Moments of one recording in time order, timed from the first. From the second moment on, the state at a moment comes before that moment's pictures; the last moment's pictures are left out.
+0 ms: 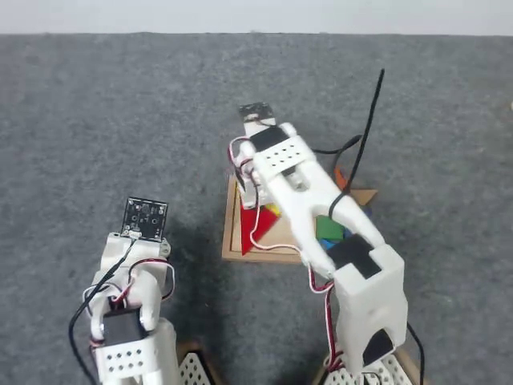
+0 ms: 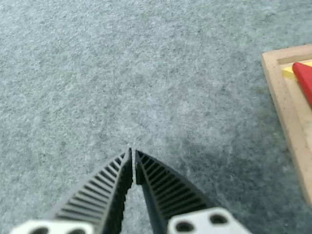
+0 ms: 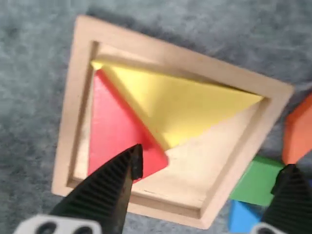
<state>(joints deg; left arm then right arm) -16.4 -103.1 96.8 59.9 -15.3 -33.3 24.6 -8.7 80.0 -15.4</state>
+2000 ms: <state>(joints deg) -16.4 -103.1 96.8 59.9 -15.3 -35.8 29.0 -4.2 77.4 -5.8</state>
